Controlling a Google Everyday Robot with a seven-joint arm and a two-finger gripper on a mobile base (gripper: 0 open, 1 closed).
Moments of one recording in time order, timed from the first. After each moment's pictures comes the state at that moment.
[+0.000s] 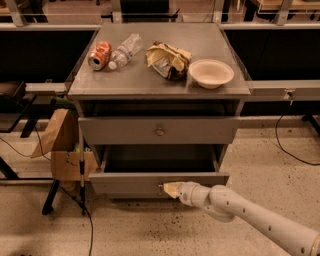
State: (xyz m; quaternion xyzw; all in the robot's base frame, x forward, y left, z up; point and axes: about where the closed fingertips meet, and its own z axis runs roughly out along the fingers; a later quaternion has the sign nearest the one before) arm 0.623 -0.046 0.403 -0.19 0.83 0.33 0.41
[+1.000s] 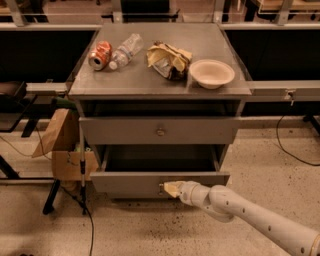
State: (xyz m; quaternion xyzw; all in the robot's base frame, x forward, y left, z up) arm 0.629 -0.046 0.403 -0.18 0.83 0.32 0.42
